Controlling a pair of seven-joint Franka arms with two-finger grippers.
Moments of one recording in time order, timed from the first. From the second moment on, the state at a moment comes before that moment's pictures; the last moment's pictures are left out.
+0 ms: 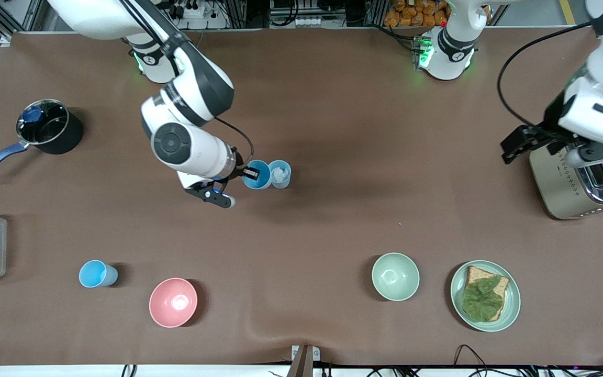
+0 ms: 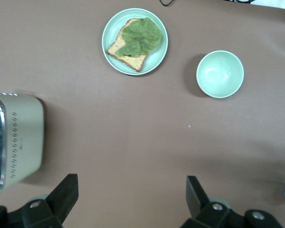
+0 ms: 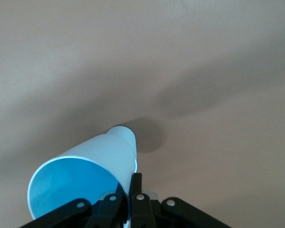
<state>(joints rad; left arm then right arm) 0.01 0.01 -0.16 -1.60 0.04 1.70 -0.33 0.14 0.46 0.47 -1.69 0.09 1.98 0.97</state>
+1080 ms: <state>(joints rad) 0.02 0.01 -0.13 -1.63 0.04 1.62 -0.30 0.25 0.47 0.45 -1.77 0.07 2.06 1.21</state>
